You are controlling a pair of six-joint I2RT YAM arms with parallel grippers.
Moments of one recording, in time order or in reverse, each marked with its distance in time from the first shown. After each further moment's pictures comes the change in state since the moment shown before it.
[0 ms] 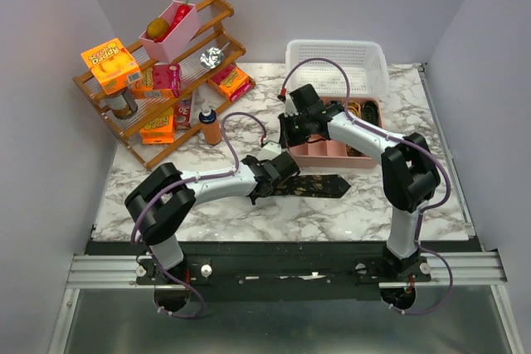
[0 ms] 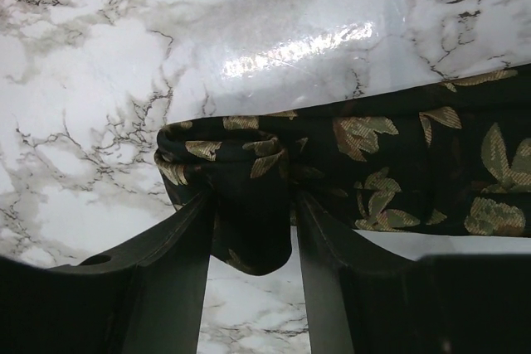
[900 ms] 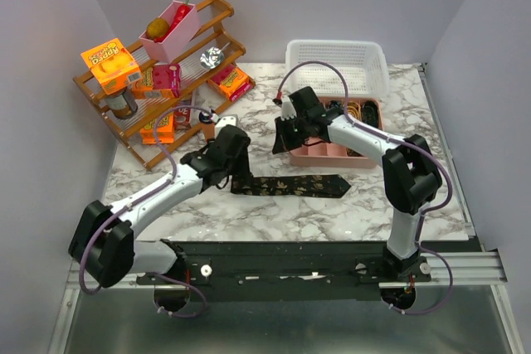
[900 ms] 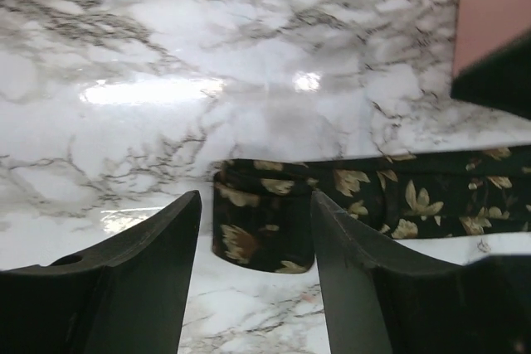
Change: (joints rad) left arm 0.252 -0.372 -0.138 0.187 0.287 -0.010; right arm 0.008 -0.019 -0.036 0.032 -0.116 -0.024
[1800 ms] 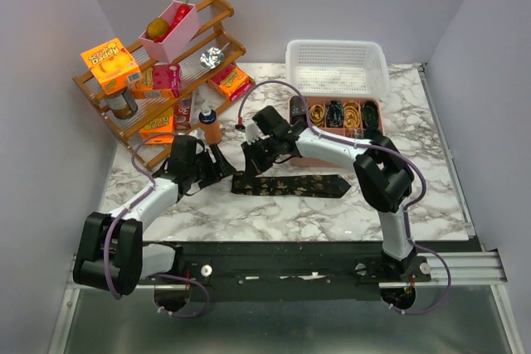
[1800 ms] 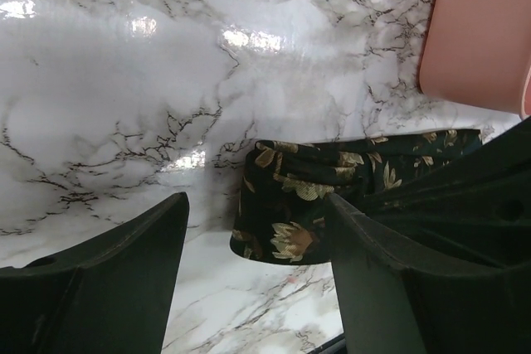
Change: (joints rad) left arm 0.494 -0.099 -0.353 0.349 0.670 -0.083; right arm 0.214 0.139 0.097 0.009 -0.122 -0.044
